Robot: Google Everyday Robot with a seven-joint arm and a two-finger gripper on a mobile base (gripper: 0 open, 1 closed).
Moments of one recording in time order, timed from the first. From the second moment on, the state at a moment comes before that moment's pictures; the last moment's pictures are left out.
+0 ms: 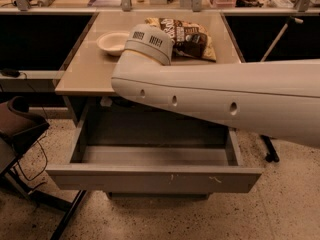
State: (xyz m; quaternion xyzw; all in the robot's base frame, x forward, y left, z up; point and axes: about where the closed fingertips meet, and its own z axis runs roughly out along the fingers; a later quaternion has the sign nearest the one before) arm 0.628 0.002 0.823 -0.47 0.80 -0.22 0.30
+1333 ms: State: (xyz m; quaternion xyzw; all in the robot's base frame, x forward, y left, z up) arm 0.692 -0.090 0.971 -0.45 0.81 -0.30 0.23
